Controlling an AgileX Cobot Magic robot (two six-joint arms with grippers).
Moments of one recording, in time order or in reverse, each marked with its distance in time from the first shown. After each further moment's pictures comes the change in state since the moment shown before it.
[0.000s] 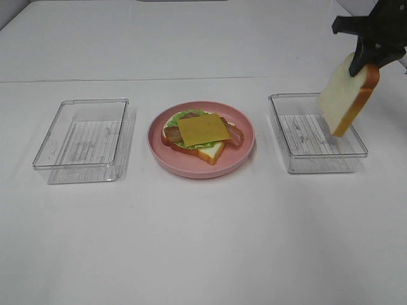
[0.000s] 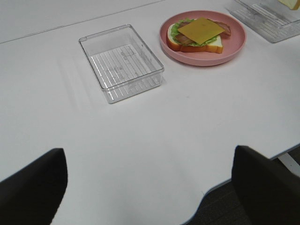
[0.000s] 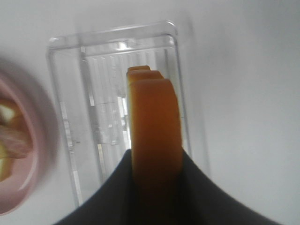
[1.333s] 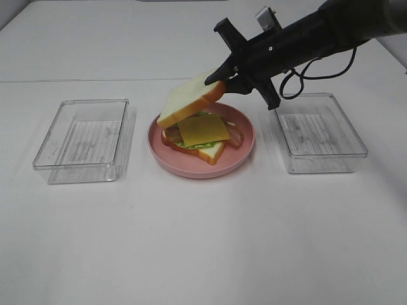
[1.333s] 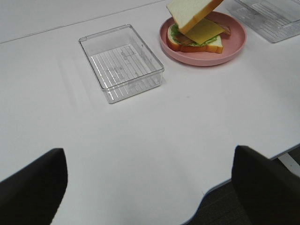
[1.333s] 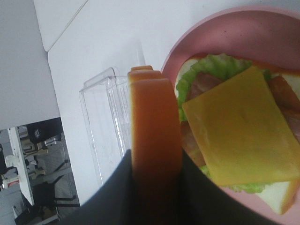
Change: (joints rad) left arm 0.000 0.000 0.000 0.000 0.000 0.000; right arm 0.279 0.079 0.339 0.974 -0.477 -0.208
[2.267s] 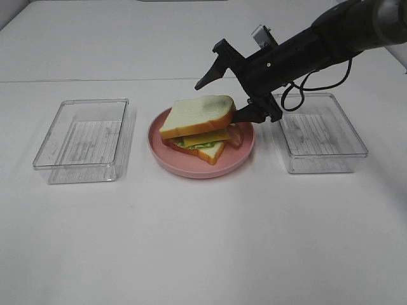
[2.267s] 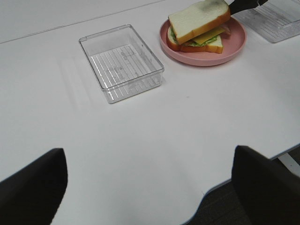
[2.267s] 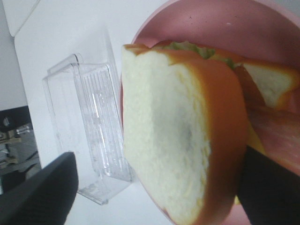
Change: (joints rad) left arm 0.000 0.000 0.000 0.000 0.000 0.000; right arm 0.000 0.024 0.000 -0.115 0.030 0.013
